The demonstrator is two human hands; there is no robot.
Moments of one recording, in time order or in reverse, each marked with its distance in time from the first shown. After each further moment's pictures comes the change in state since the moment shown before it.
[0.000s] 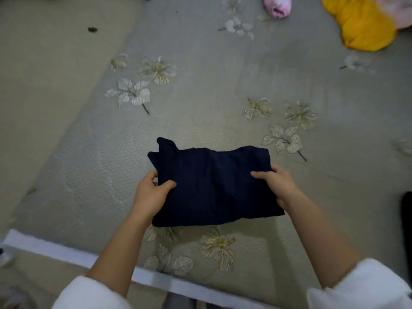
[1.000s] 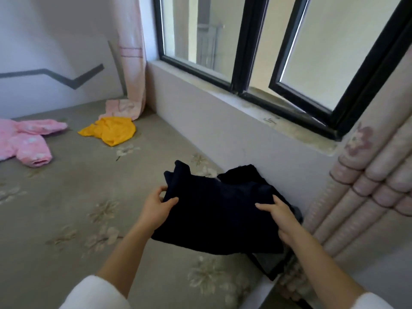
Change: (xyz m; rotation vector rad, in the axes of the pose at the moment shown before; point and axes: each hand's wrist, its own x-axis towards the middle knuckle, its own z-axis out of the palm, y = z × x) left_hand -0.297 0.150 0.419 0.540 -0.855 0.654; right_hand -0.280 0.152 -0.459 0.774 0.673 -0.277
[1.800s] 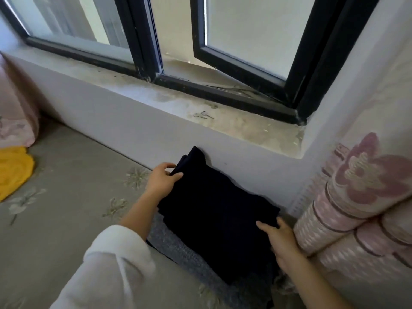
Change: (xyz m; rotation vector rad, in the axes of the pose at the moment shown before) left_hand 0.316 0.086 0.260 0.412 -0.243 0.134; right_hand 0.197 0.065 -0.142 0.144 0.498 0.247
